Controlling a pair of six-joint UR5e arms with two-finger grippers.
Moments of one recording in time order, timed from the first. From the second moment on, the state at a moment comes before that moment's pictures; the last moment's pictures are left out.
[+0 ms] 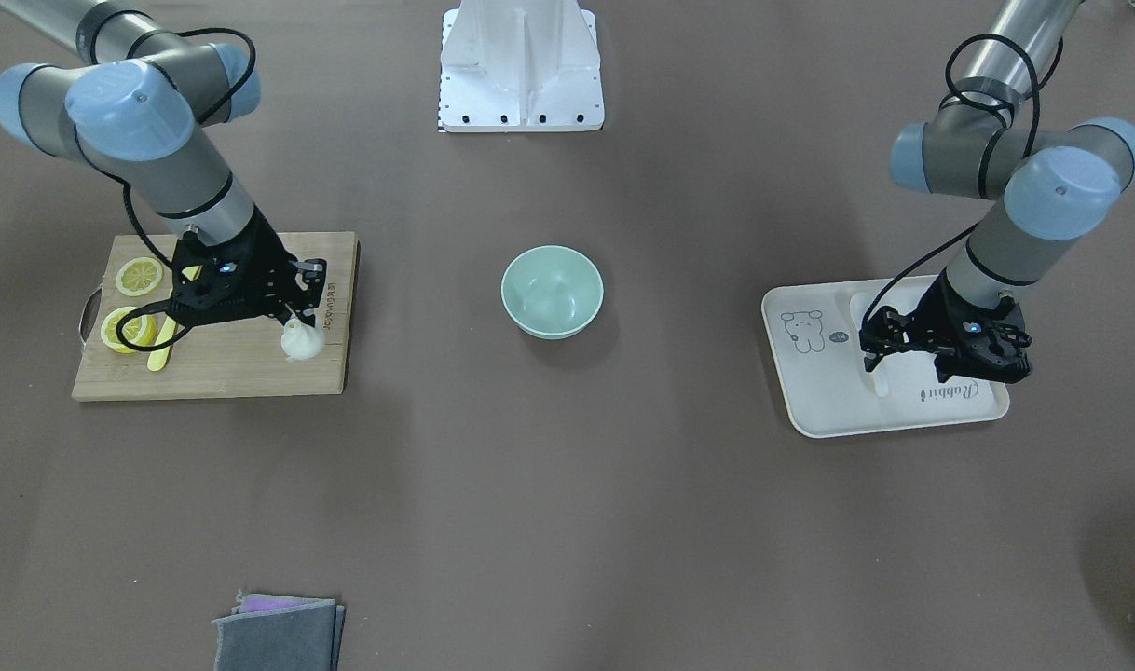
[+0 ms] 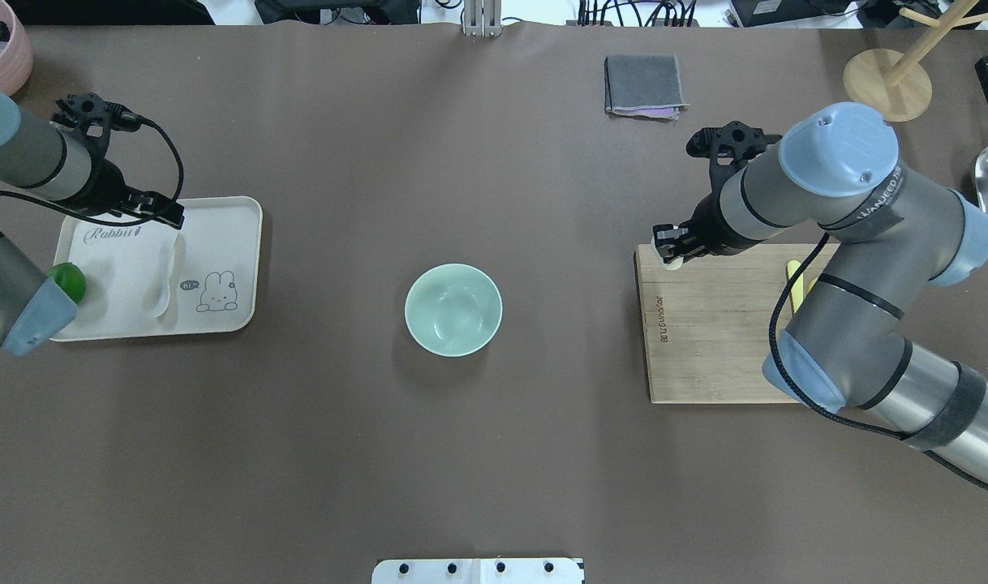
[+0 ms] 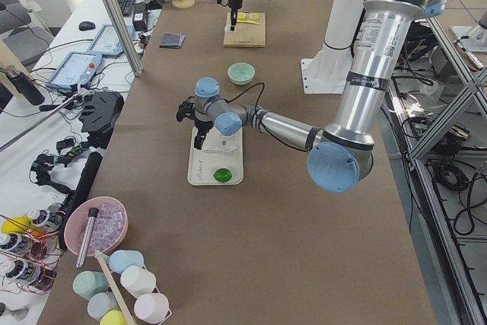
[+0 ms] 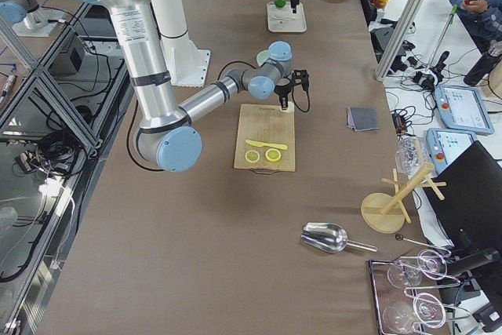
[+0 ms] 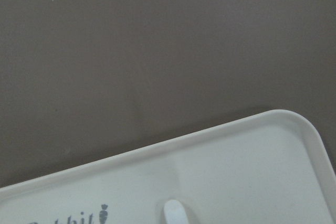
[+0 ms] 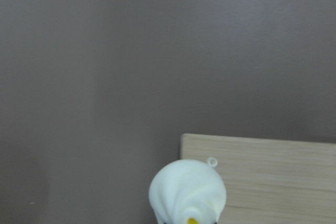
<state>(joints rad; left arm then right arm) -0.95 -1.82 -1.55 -2.05 -2.05 -0.68 0.72 -1.19 1.81 -1.33 1.99 1.06</state>
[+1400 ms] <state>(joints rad) -0.90 -1.81 -1.53 -2.05 -2.03 -0.73 0.41 -0.79 1.62 -1.44 1.69 1.36</state>
